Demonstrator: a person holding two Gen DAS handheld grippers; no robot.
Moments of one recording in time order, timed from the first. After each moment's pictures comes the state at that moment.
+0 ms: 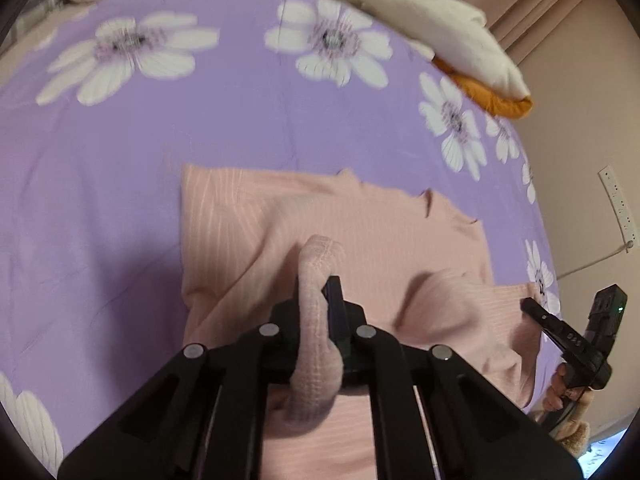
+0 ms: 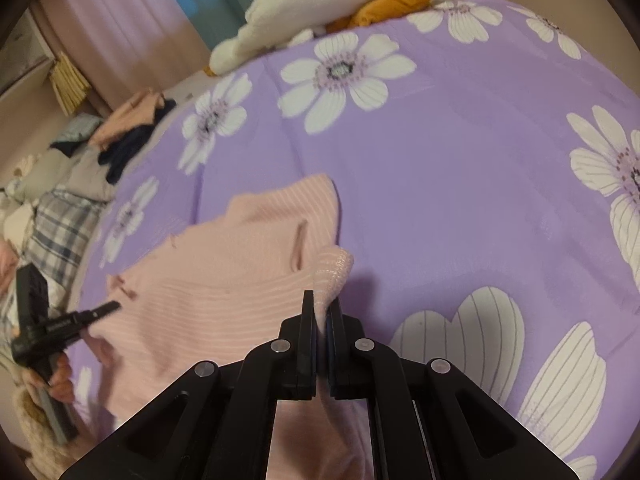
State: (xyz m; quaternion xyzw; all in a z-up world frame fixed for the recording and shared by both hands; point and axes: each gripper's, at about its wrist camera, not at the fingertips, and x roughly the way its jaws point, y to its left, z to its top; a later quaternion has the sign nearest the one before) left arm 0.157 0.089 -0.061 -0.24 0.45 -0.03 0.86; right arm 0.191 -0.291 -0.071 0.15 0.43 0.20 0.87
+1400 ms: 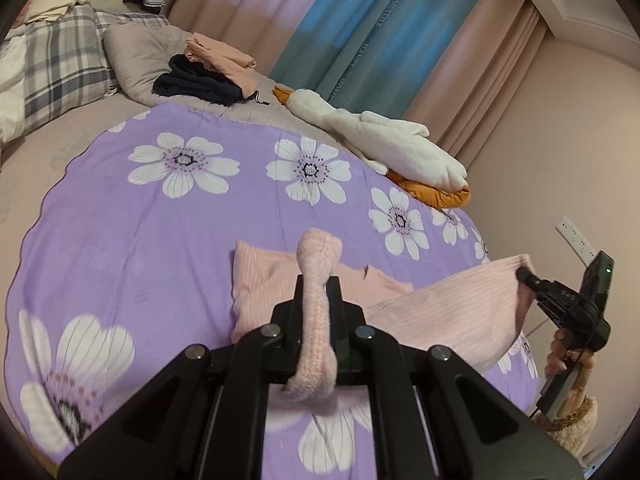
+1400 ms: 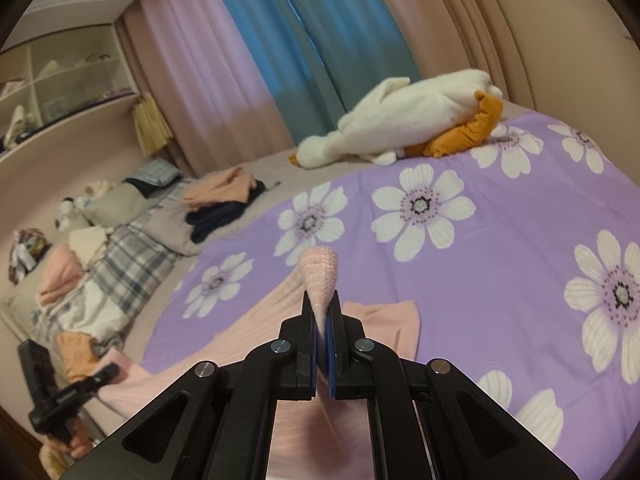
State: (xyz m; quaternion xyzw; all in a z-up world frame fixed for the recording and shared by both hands) left arm 0.003 0.099 0.044 -0.25 0.26 0.00 0.93; right arm 0.139 -0.278 0.053 0.15 0.27 0.26 0.91
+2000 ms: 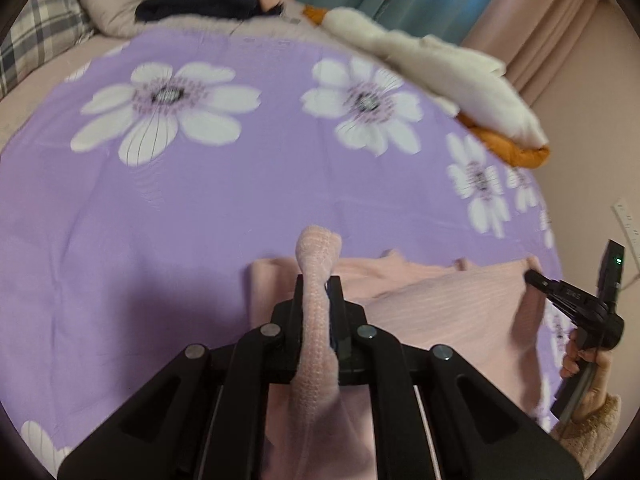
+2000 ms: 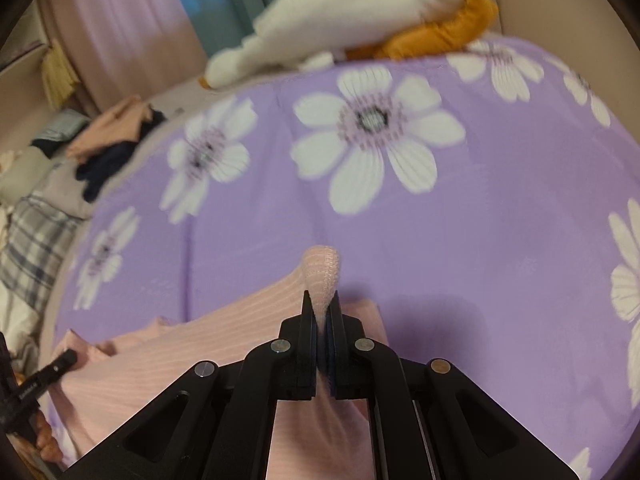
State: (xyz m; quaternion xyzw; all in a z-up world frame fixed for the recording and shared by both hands) left arm 0.171 0.141 -0.064 -0.23 0.40 0.03 0.89; right arm 0.280 -0.225 -0.052 0.10 0.41 0.16 0.89
